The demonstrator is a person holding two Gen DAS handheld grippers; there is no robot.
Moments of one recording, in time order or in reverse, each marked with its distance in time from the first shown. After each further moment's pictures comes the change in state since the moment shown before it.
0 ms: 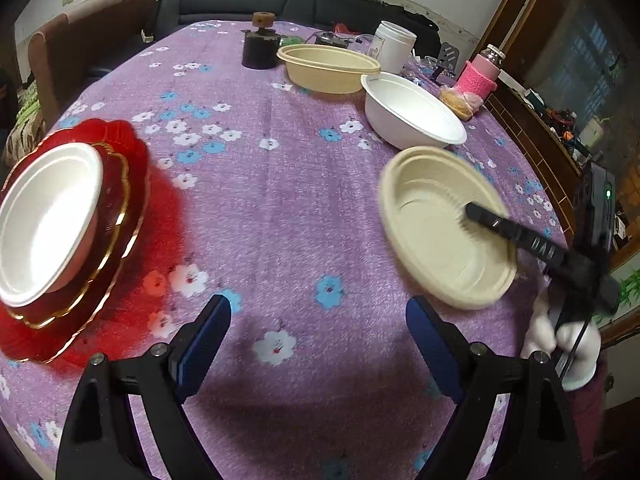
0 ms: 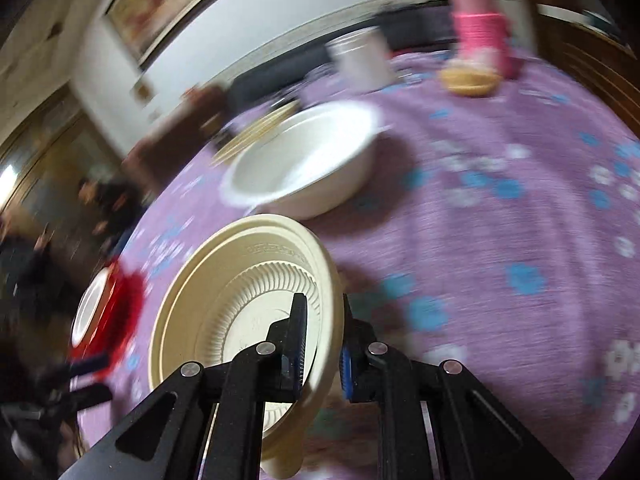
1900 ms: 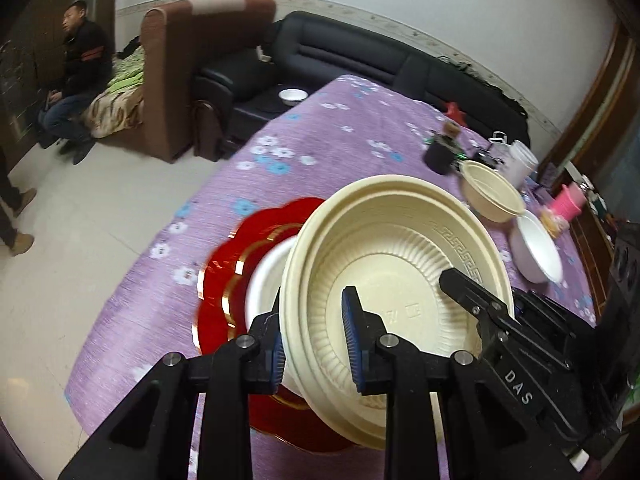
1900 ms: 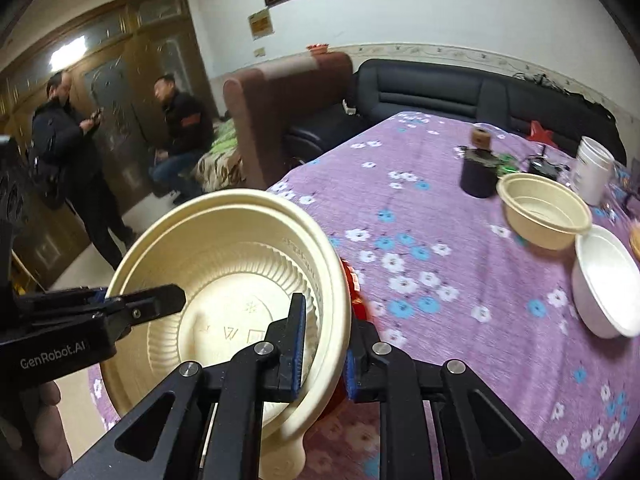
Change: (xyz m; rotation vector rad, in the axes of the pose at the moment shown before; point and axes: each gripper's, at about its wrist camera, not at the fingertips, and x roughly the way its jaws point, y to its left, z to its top) left arm -0.096 0.201 0.033 -0.264 -0.166 0.197; right arm 0.107 0.305 0.005 -0.430 0.028 0.051
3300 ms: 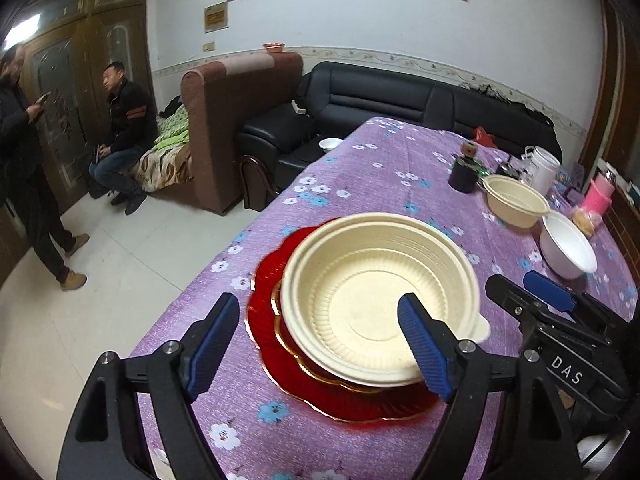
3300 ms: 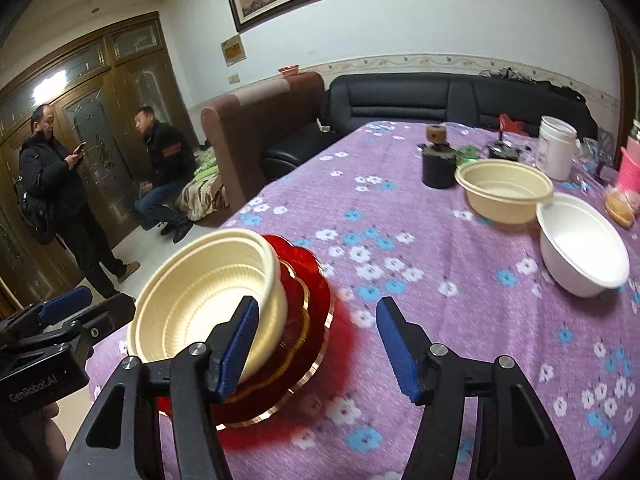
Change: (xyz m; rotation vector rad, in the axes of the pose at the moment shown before) left arm -0.043 -0.029 -0.041 0.093 -0.207 0.208; right arm -0.038 -0.025 -0.032 0.112 -0.094 -0.046
